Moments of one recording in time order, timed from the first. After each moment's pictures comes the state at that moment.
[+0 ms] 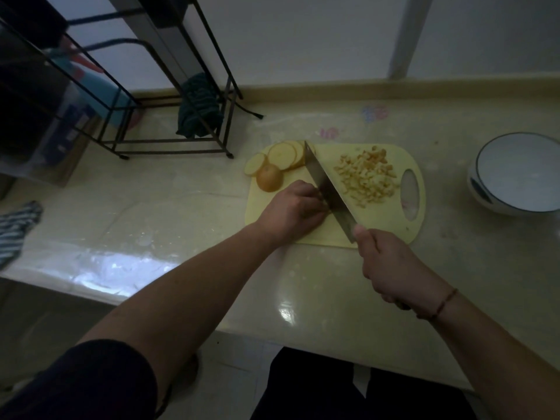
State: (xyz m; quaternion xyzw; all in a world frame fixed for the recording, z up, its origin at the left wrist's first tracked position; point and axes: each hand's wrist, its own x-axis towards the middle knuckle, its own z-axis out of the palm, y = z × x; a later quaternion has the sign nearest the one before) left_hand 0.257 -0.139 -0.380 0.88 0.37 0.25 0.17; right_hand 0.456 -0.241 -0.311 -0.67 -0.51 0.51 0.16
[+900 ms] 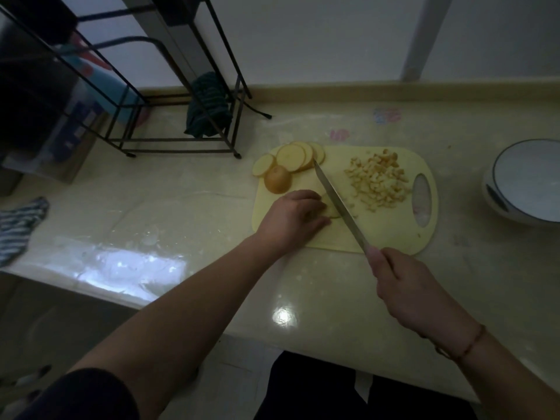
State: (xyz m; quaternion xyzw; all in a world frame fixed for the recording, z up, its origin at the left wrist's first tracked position) left_hand 0.248 -0.155 -0.375 0.82 0.48 0.22 0.22; right_hand 0.458 -0.262 -0.313 -0.66 -0.57 0.45 0.19
